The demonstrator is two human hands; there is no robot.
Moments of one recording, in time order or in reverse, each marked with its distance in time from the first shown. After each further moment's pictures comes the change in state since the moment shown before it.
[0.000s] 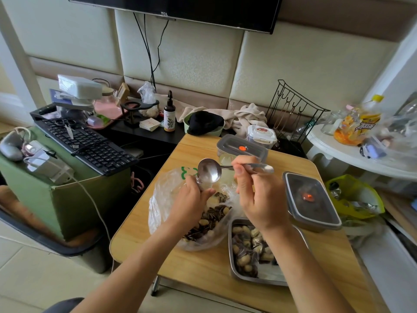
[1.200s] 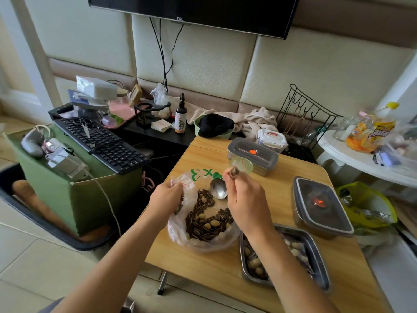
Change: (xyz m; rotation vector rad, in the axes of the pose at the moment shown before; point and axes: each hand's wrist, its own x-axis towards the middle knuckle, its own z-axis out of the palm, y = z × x) left_hand -0.009 -0.012 -0.073 -0.300 0.099 -0.552; right_hand -0.024 -0.002 0.054 -0.117 -0.249 0.210
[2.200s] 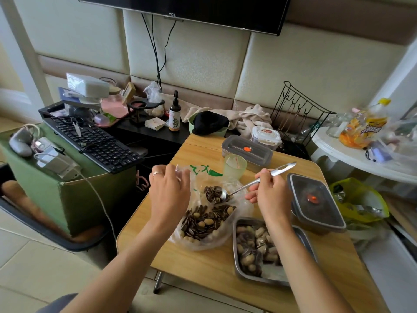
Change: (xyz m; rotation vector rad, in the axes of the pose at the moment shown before) left_hand -0.008 0.006 0.033 0.331 0.375 0.491; right_hand 0.003 0.036 -0.035 0.377 0.067 0.857
